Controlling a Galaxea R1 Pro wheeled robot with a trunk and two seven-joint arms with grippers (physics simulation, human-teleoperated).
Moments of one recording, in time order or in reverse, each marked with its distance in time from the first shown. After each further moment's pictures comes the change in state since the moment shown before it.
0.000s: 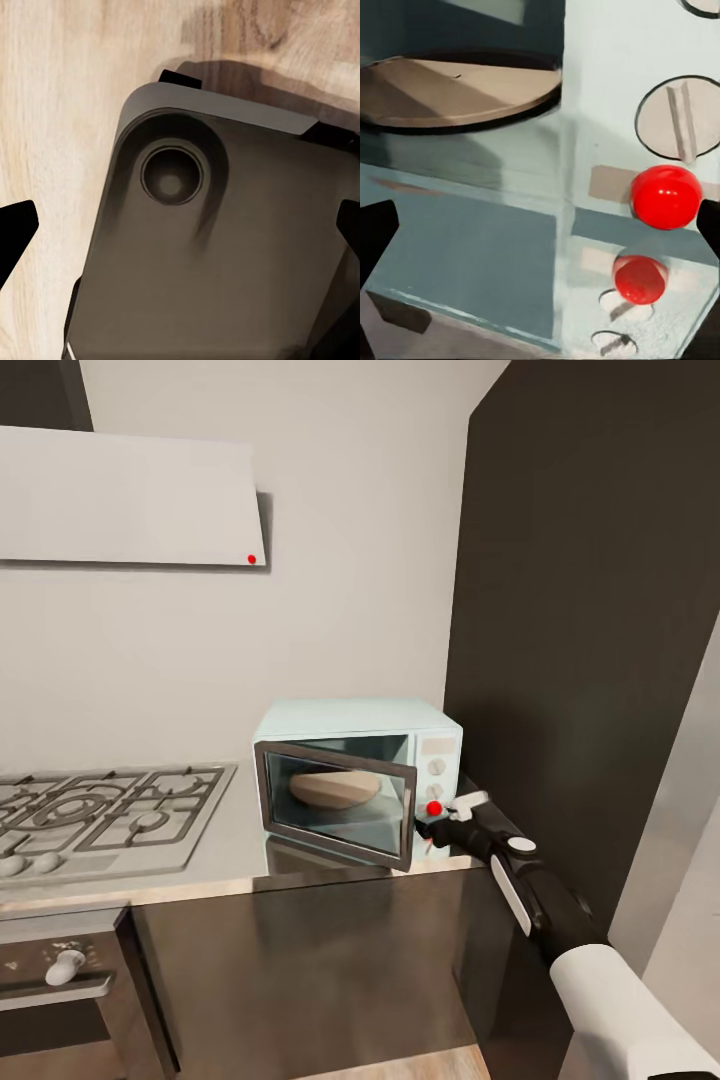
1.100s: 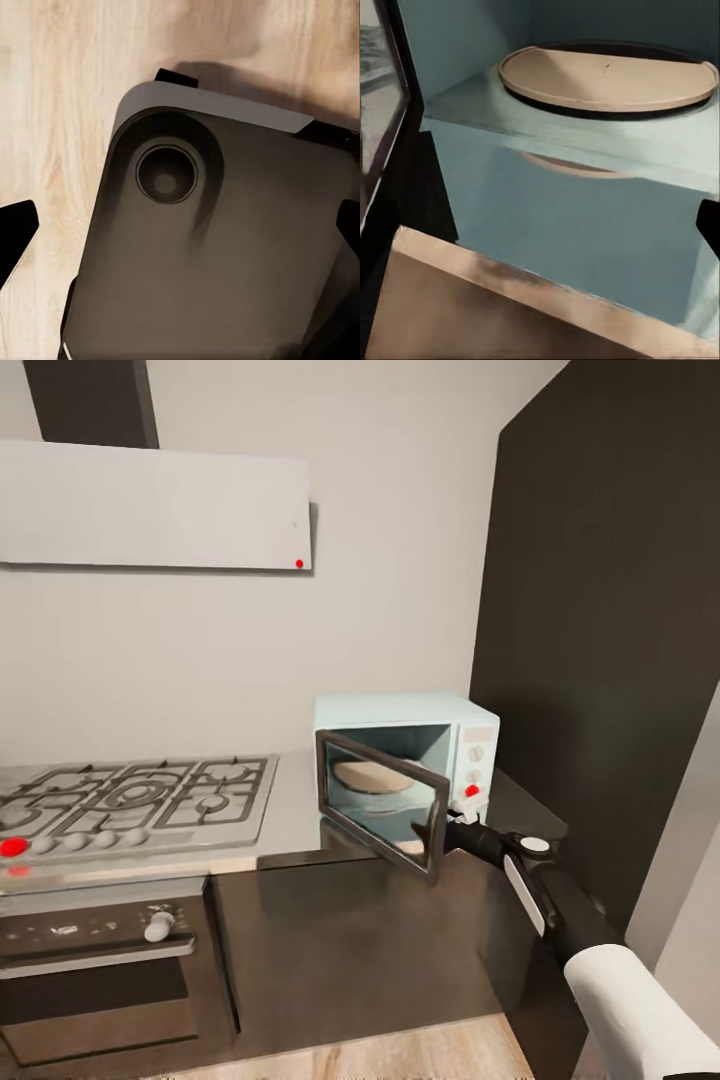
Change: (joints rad) left arm 0.000 -0.004 -0.002 0.000 -0.001 0.000 -0.001; right arm 0.000 -0.044 -0.005 0.001 -0.001 -0.003 0.143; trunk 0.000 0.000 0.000
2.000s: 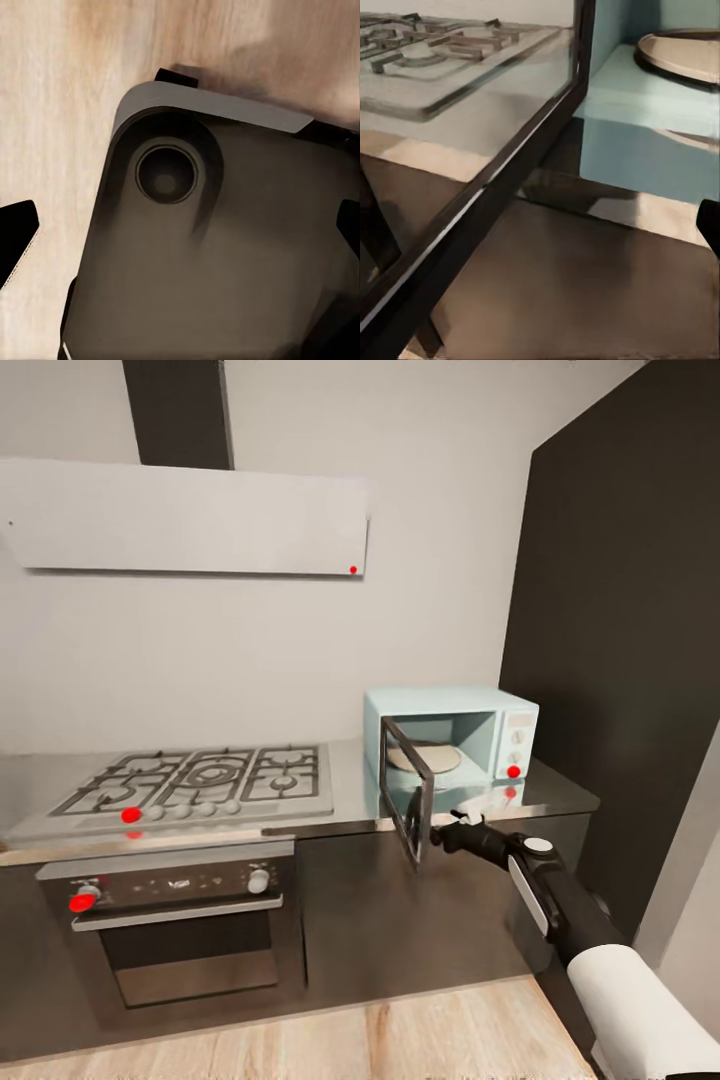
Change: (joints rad) left arm 0.000 0.000 0.000 0.000 0.000 0.000 0.000; right arm 0.000 -0.008 -0.011 0.006 0.013 0.010 -0.010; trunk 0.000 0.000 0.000
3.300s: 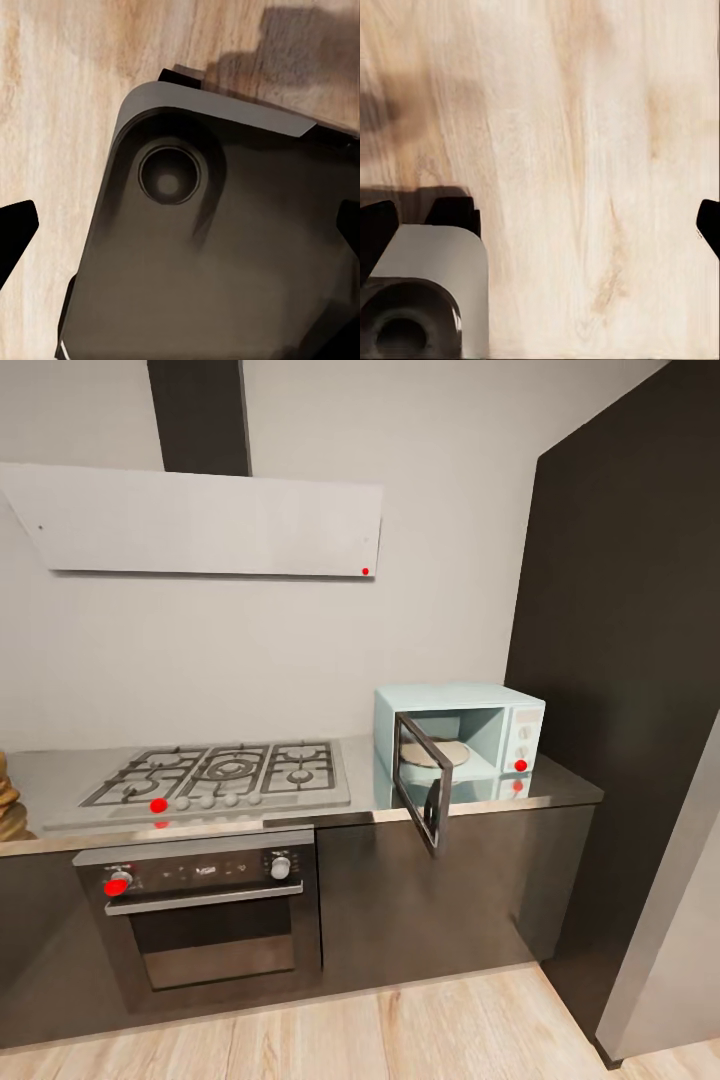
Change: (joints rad) left arm 0.000 0.003 0.013 0.000 0.012 -0.001 0.000; right arm 0.470 -0.045 -0.205 0.927 0.204 -0.269 -0.546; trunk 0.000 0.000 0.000
